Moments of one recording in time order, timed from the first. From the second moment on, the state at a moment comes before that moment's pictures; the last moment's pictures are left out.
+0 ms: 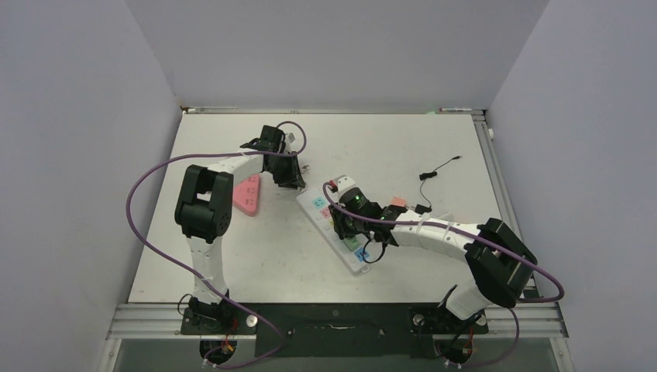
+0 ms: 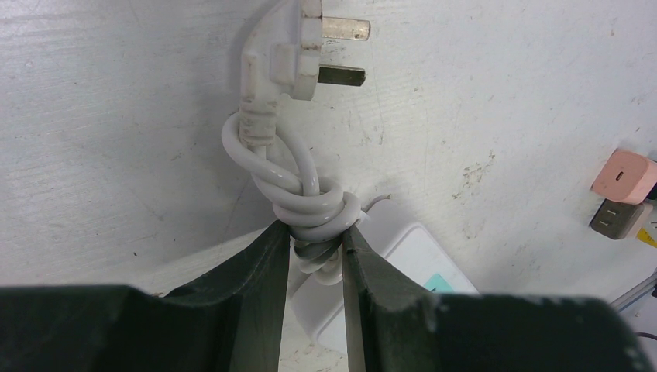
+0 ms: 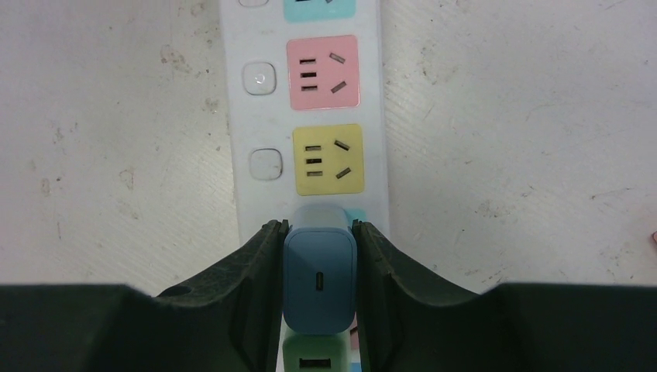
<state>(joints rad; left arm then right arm) -0.30 2.06 1.44 -0.45 0.32 -0.43 0.87 1.51 0.87 -0.19 0.10 0.29</state>
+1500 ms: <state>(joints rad) -0.30 2.06 1.44 -0.46 0.33 -0.43 0.88 1.46 0.85 -0.18 0.07 0.21</state>
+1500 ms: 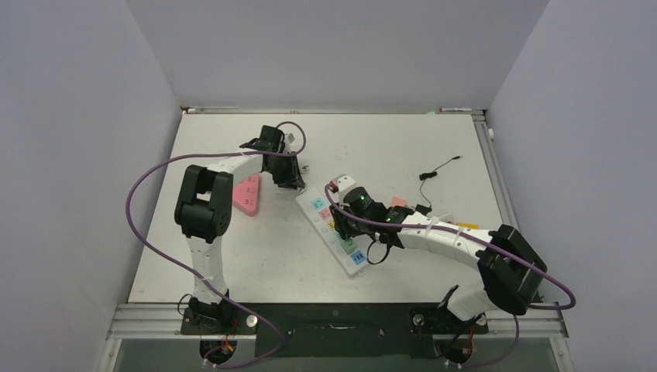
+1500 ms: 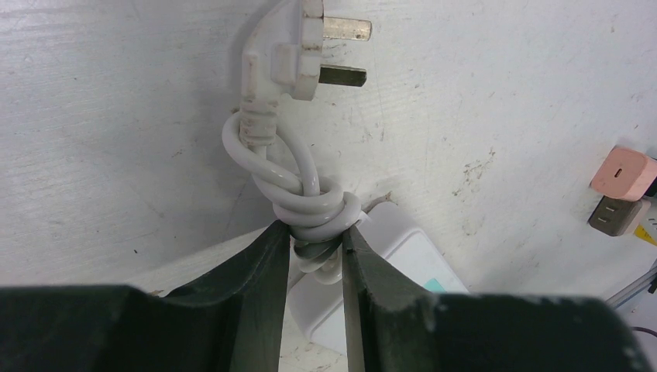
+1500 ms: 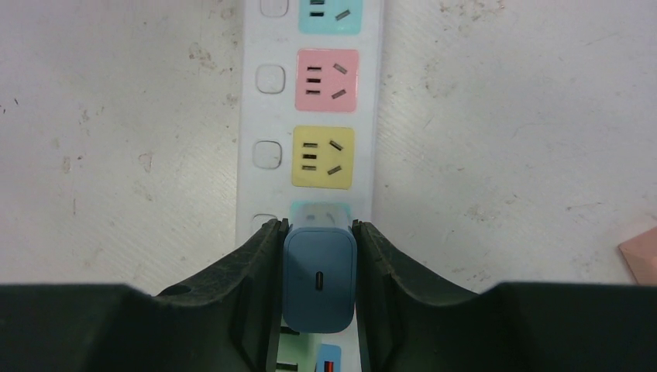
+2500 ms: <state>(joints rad) -0.28 2.06 1.44 -0.45 0.32 -0.43 0.37 1.27 0.65 -0.16 0.05 0.44</state>
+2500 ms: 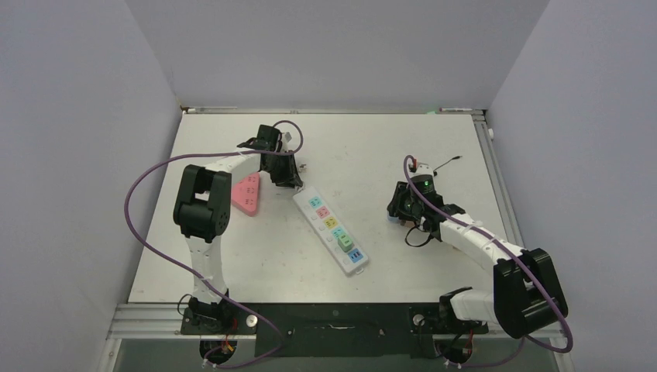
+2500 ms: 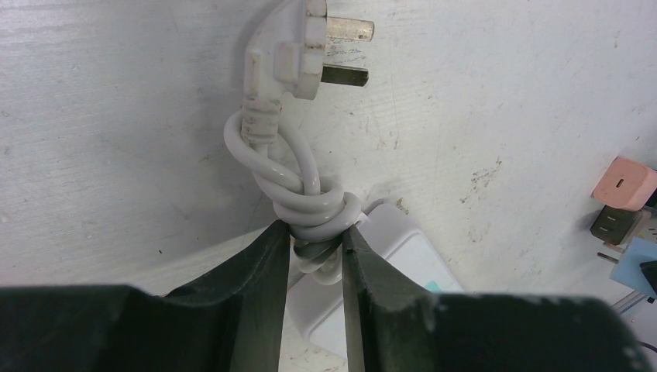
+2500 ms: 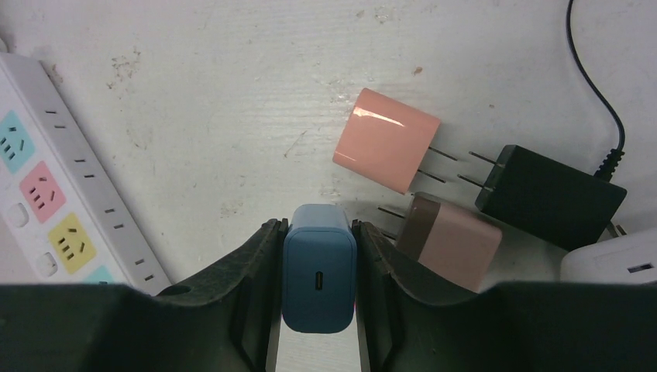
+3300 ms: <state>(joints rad) -0.28 2.06 1.44 -0.45 0.33 -0.43 0.30 1.39 0.61 -0.04 -0.05 0.48</state>
